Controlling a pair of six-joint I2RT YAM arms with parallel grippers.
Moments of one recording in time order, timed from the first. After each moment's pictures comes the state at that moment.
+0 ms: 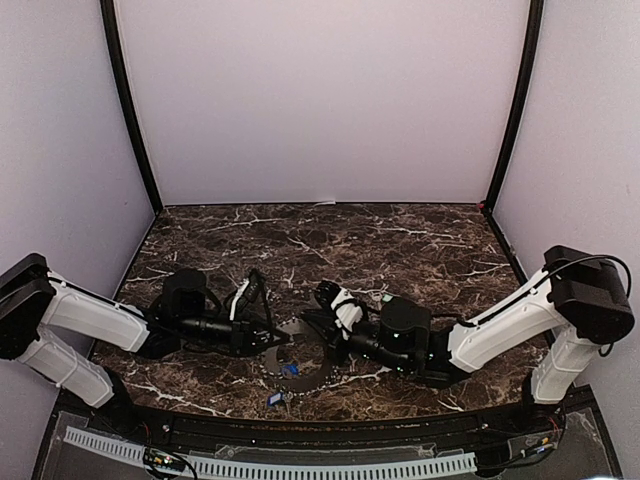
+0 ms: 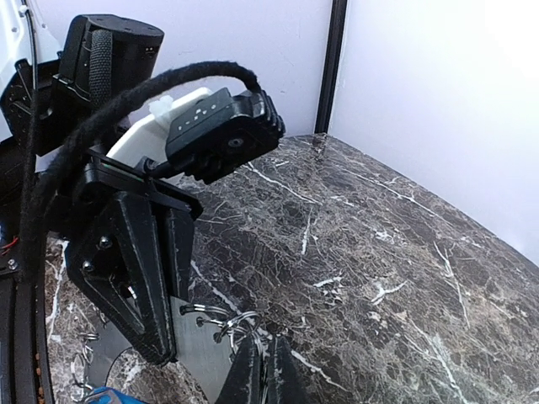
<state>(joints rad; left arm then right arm) -0.77 1.40 0.38 0.68 0.72 -0.47 1.27 1.69 0.65 0.92 0.24 -0.07</state>
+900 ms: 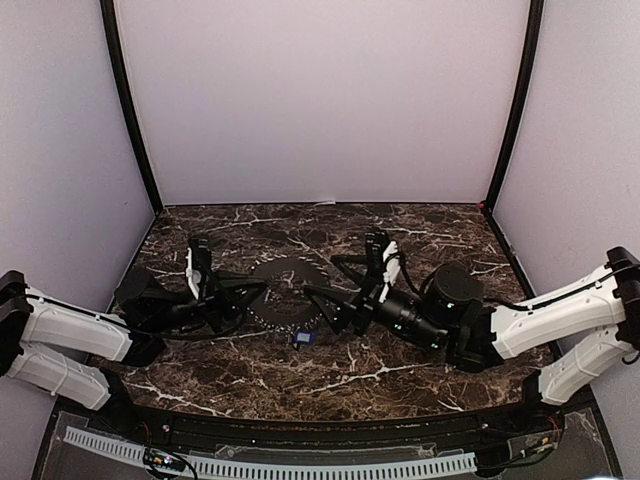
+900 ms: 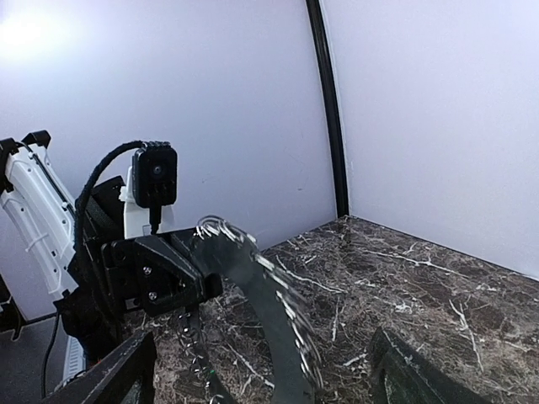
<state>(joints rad) -0.75 1.24 0.28 1.21 0.53 -0.35 1.23 1.40 0.64 0.90 0.16 0.12</state>
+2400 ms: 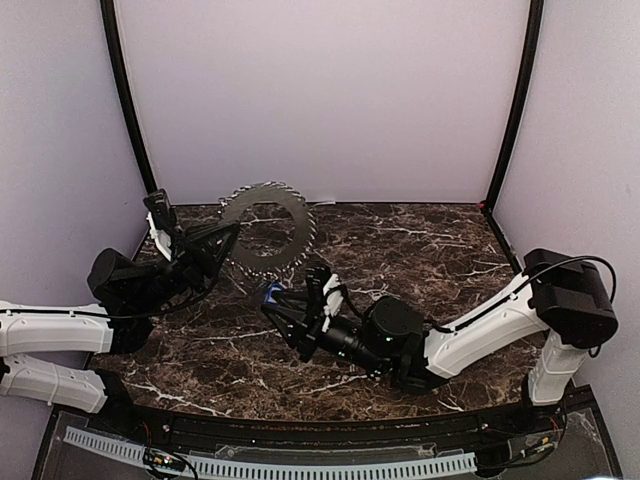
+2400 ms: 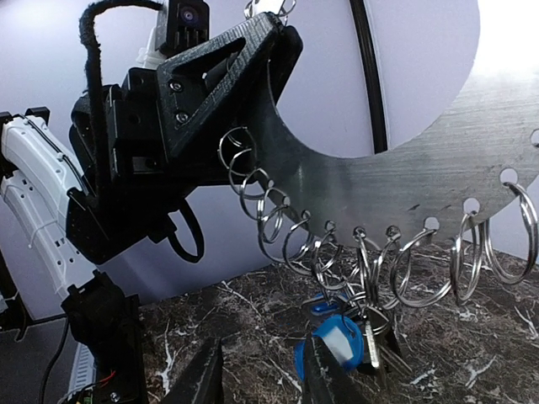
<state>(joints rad) -0.74 1.06 0.40 1.15 0.34 -0.43 1.34 1.79 0.80 1.17 0.18 0.12</state>
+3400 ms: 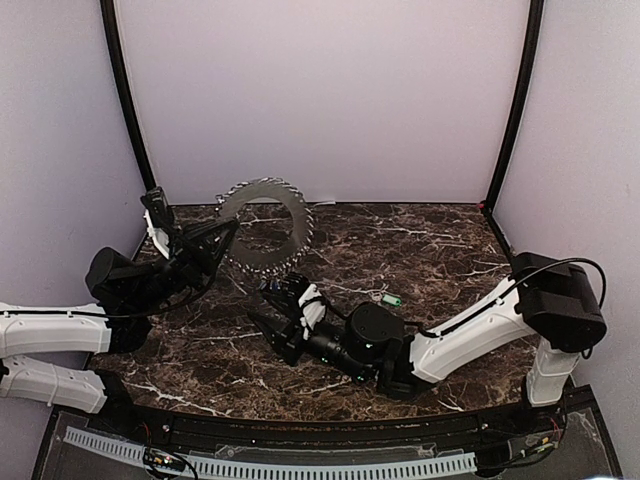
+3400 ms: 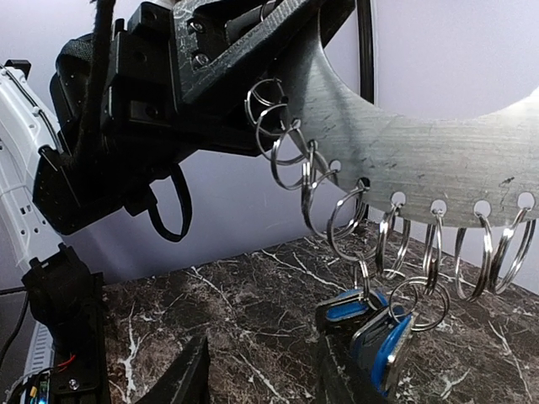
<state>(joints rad) -0.74 1.04 0.41 1.13 0.32 -0.43 1.38 1.87 0.90 1.12 0.27 -0.03</state>
